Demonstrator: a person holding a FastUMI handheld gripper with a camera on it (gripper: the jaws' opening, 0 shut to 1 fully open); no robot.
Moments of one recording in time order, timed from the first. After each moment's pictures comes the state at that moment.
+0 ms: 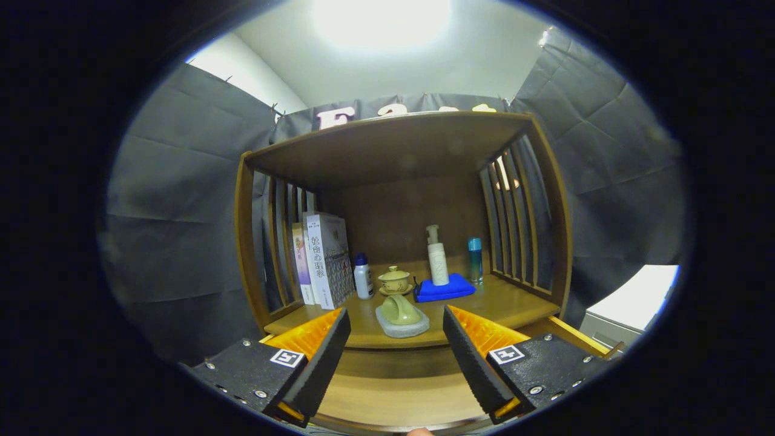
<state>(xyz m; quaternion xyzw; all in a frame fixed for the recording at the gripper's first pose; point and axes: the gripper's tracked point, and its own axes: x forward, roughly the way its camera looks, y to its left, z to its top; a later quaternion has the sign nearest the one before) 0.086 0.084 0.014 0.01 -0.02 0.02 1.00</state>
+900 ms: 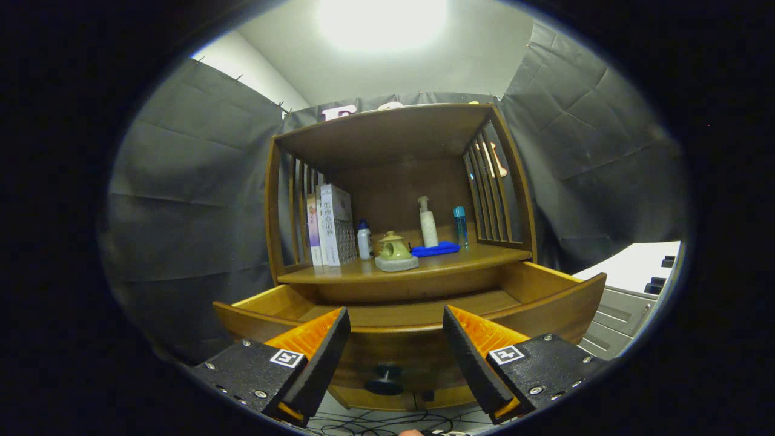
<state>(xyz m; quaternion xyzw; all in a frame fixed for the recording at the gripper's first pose) -0.010 0.079 -0.093 0.01 0.01 0.02 1.00</state>
